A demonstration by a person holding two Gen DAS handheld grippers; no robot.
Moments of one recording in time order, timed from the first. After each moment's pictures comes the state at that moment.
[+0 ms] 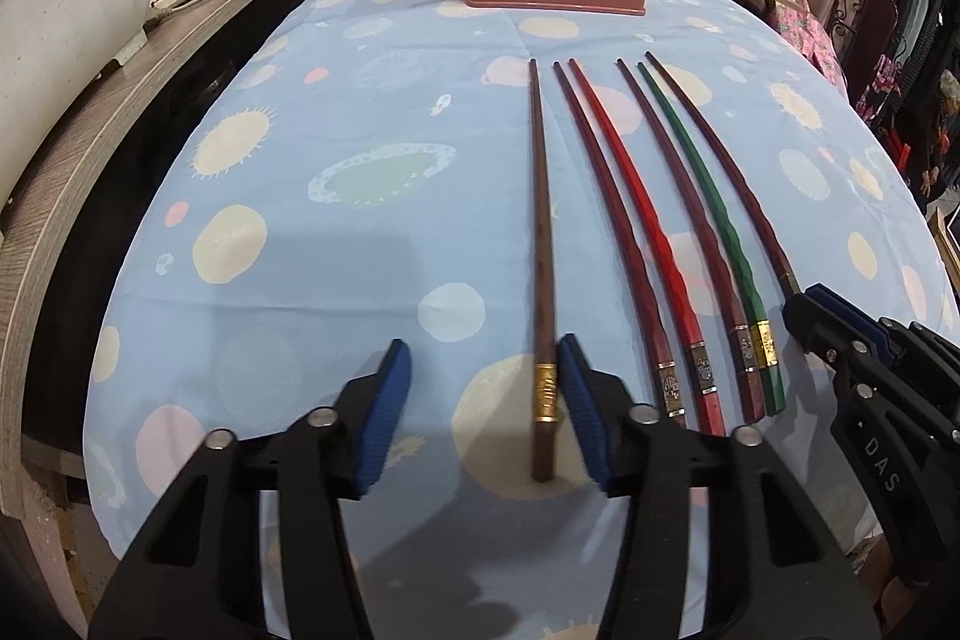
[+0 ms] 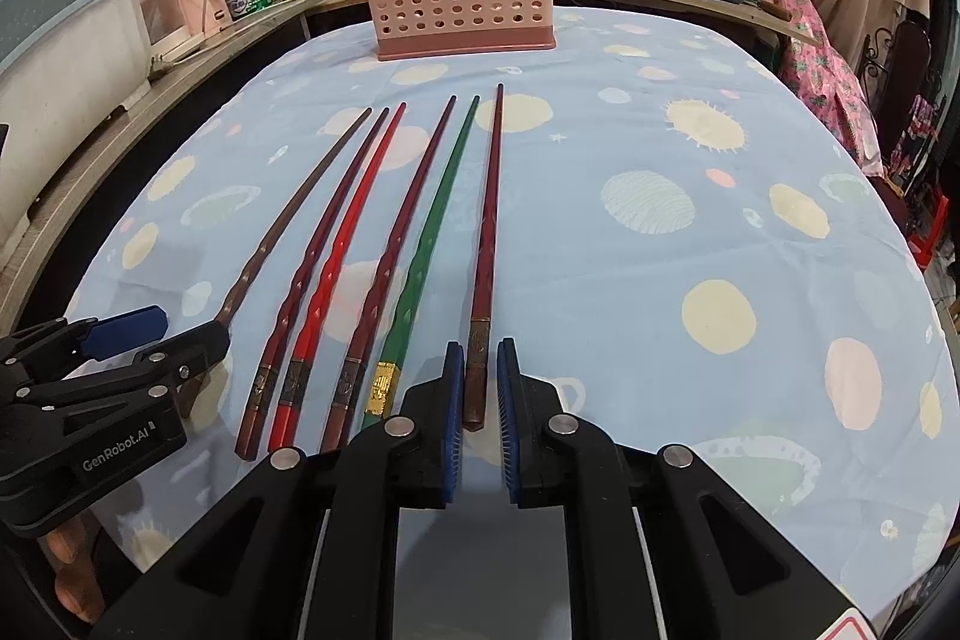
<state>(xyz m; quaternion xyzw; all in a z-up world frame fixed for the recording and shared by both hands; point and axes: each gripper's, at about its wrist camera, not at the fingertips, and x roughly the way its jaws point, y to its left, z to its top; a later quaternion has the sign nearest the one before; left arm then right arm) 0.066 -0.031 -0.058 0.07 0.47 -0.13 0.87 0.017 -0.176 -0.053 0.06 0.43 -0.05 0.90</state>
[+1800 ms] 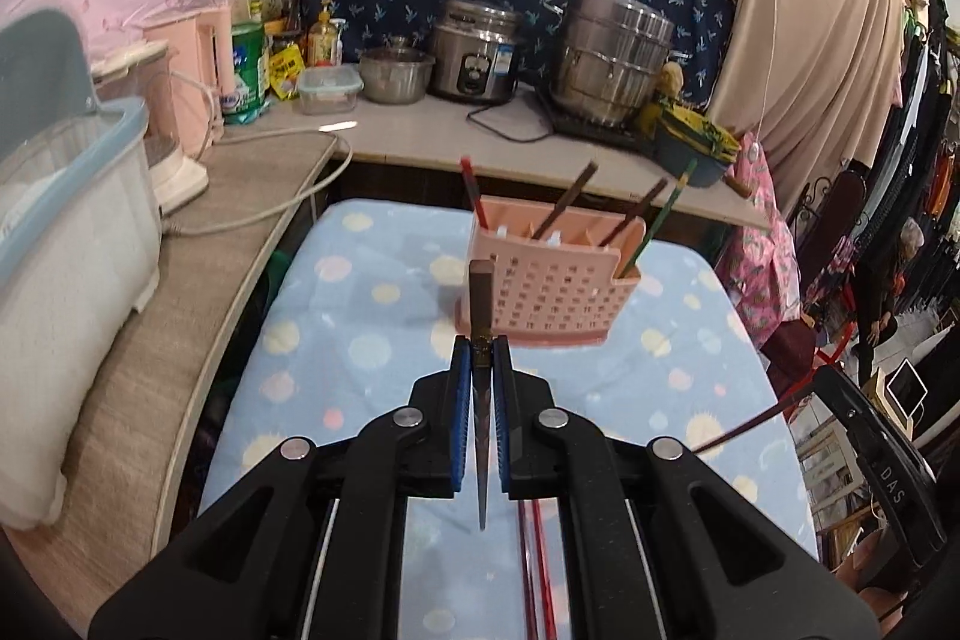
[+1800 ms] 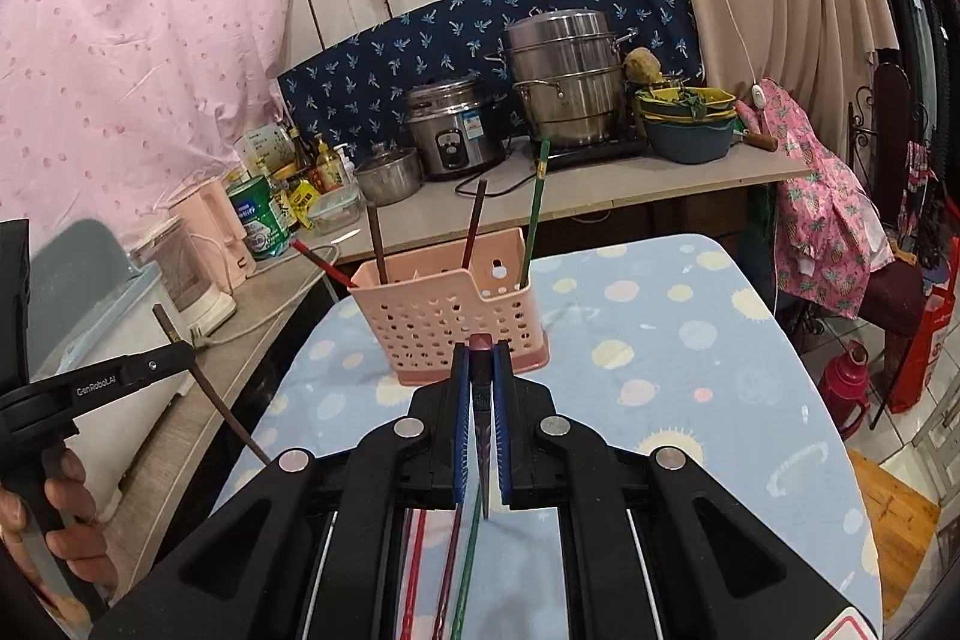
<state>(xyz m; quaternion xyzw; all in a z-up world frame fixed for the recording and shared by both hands) 0.184 -0.023 0.153 -0.04 0.34 -0.15 0.93 0.093 -0.252 0.141 0.14 0.24 -0.04 0.96</state>
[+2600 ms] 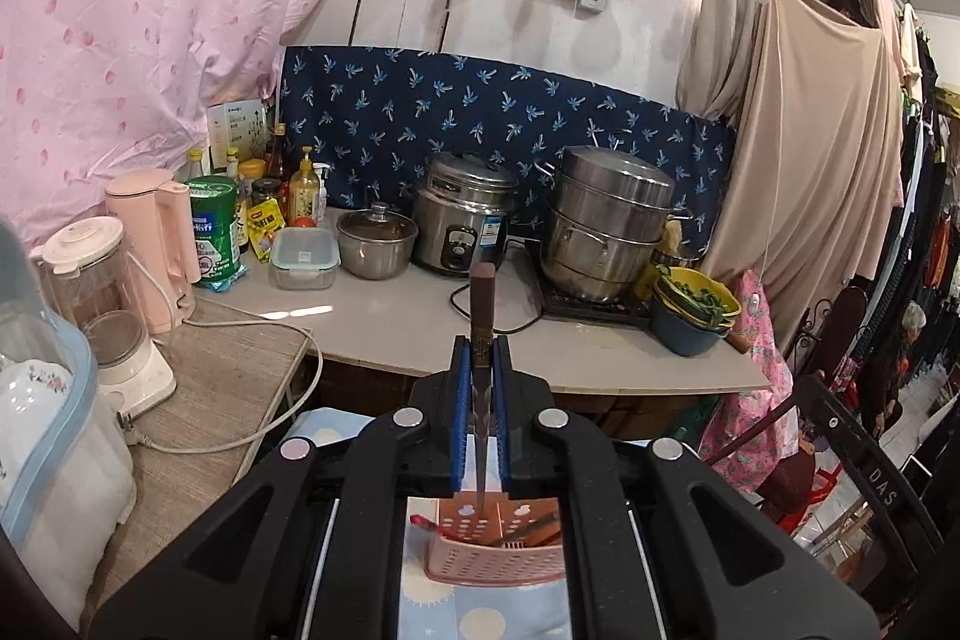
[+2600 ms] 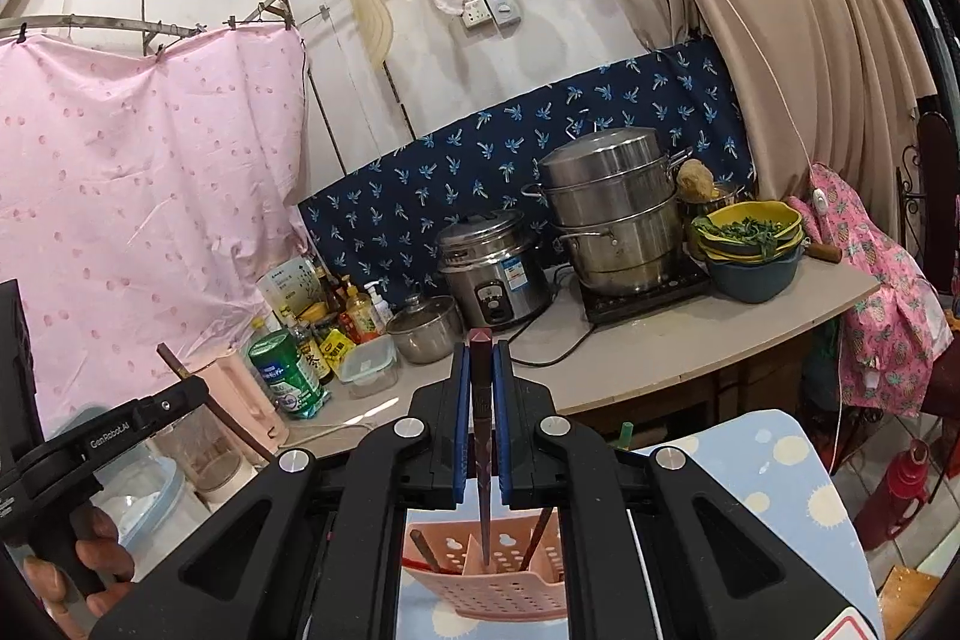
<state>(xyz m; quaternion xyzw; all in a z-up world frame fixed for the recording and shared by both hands) 0.304 -0.061 0.268 -0.07 0.21 -0.14 0.96 0.241 -0.288 0.255 0.18 0.13 -0.01 0.98</state>
